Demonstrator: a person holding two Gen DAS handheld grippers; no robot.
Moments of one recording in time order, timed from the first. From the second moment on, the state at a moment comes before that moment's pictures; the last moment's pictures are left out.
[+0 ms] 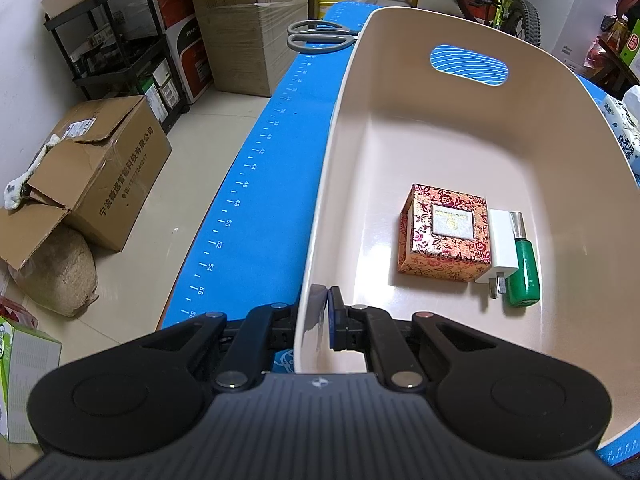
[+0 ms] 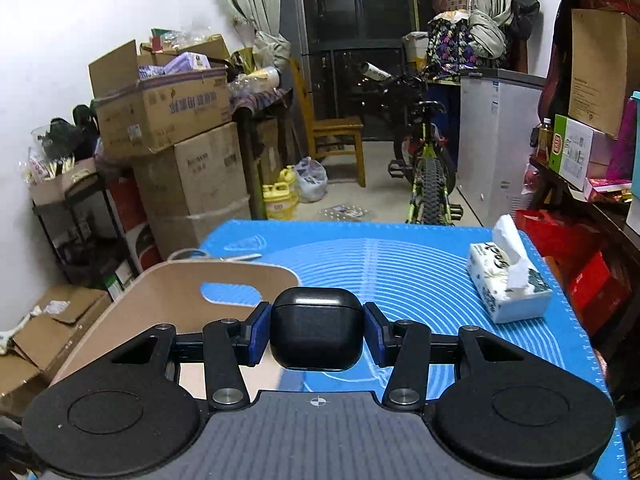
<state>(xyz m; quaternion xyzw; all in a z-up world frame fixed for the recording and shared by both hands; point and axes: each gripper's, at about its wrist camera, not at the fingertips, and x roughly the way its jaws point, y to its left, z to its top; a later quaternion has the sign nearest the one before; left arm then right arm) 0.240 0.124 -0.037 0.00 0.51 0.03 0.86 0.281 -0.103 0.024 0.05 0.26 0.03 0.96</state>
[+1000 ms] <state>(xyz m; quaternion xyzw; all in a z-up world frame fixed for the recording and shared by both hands) 0.241 0.124 -0.037 0.00 0.51 0.03 0.86 0.319 0.029 -0.034 -0.05 0.43 0.12 0.89</state>
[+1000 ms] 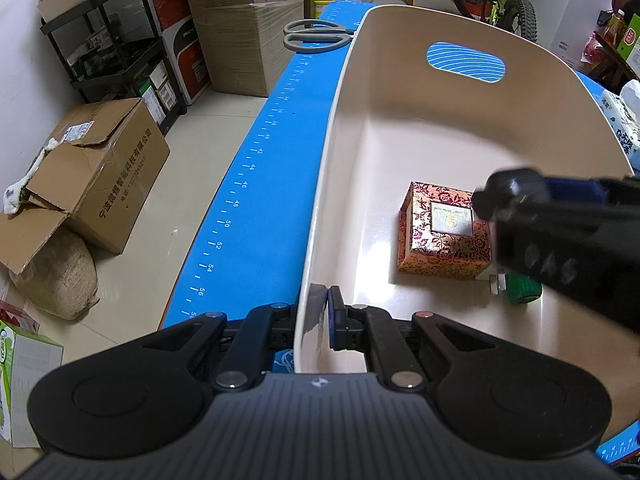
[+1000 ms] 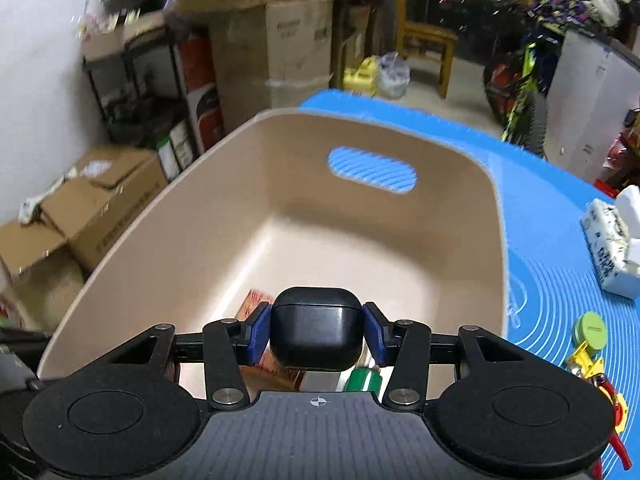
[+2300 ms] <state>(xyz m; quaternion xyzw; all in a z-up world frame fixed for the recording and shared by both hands) 0.242 0.122 -0.038 0.00 0.51 0.03 0.86 0.294 -0.069 0.009 0.00 0.35 0.06 0.94</state>
